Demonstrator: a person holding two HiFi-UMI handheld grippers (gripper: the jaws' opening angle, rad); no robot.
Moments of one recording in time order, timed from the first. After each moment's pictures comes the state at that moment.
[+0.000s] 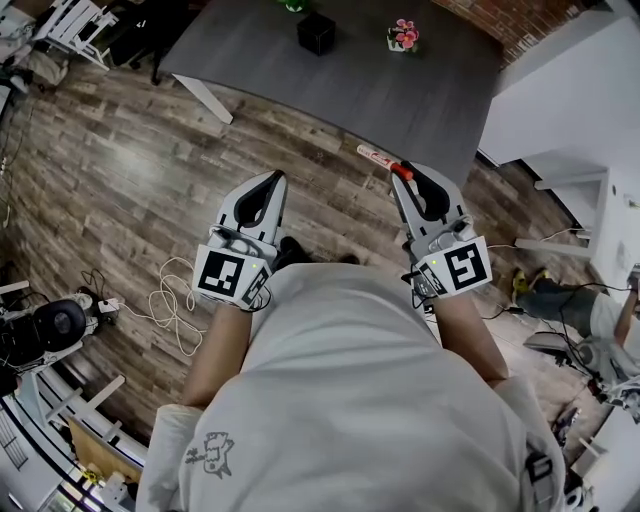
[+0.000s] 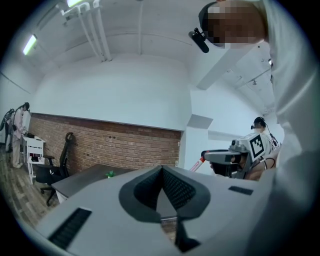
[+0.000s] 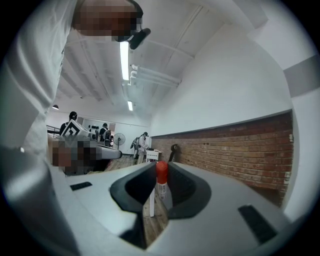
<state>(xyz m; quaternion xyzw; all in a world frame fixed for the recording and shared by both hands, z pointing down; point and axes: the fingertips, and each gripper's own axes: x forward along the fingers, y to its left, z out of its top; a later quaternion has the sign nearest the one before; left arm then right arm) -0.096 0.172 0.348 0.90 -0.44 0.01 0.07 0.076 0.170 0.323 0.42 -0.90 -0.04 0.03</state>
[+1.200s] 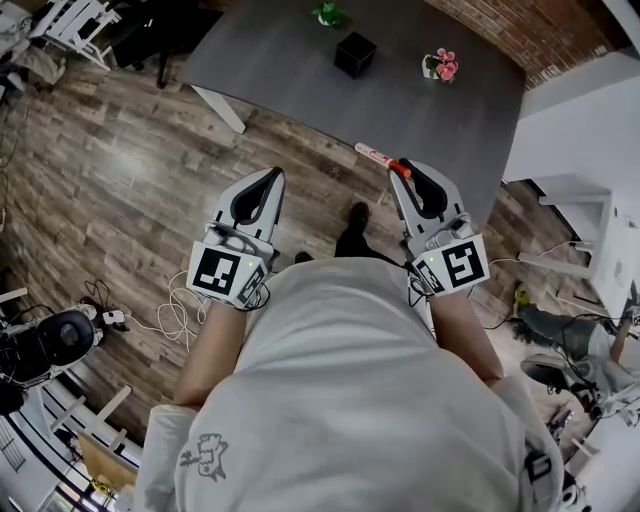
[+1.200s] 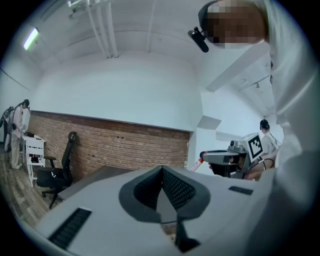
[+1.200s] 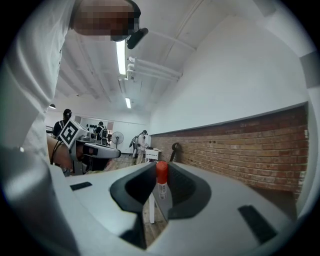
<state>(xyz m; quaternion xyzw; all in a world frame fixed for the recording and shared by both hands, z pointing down) -0.207 0.062 0.349 0.90 -0.43 0.01 0.08 -0.037 0.057 0.326 0.43 -0.90 -0.03 0.04</state>
